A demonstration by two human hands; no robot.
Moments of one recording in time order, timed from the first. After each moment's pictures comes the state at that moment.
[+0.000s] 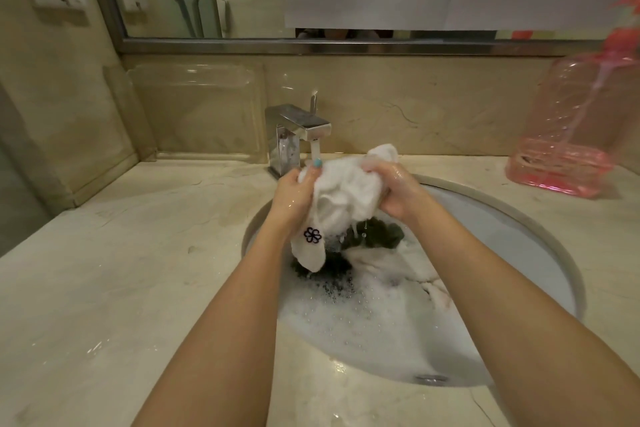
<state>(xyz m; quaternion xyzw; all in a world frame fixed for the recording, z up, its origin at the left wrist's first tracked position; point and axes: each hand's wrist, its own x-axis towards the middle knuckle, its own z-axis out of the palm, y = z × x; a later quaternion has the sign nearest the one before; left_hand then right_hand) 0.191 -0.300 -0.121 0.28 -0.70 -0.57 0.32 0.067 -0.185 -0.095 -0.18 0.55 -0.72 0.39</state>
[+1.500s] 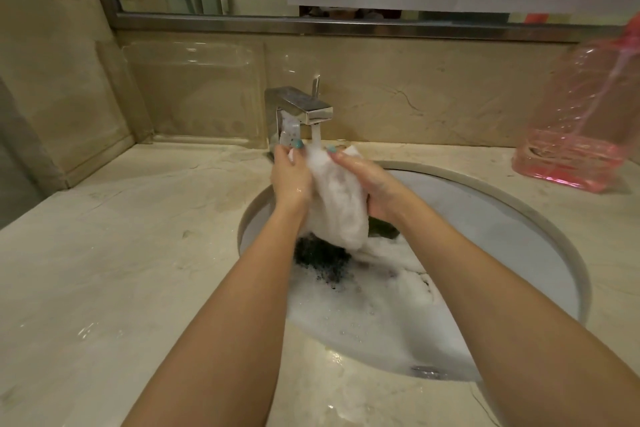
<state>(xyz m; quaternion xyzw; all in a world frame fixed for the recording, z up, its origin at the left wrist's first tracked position) 0.172 -0.294 -0.119 0.38 -0.60 -0.57 0.41 0.103 -0.197 -0.099 -0.27 0.62 -0.62 0.40</state>
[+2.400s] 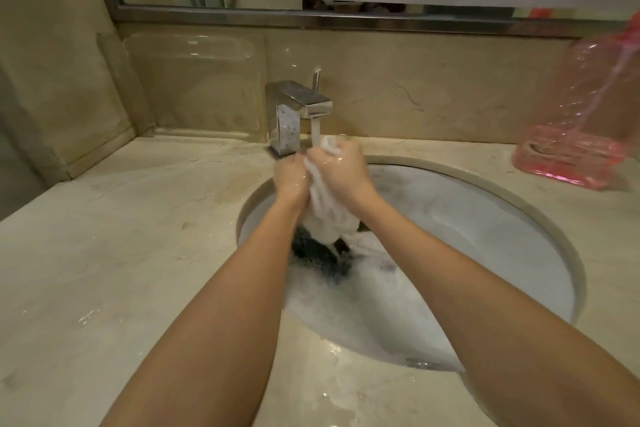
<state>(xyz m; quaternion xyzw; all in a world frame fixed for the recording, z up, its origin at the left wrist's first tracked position) 0.179 -0.287 -0.119 0.37 -0.63 -0.58 0.36 0.134 -0.217 -0.101 -0.35 0.69 -0.62 0.14</state>
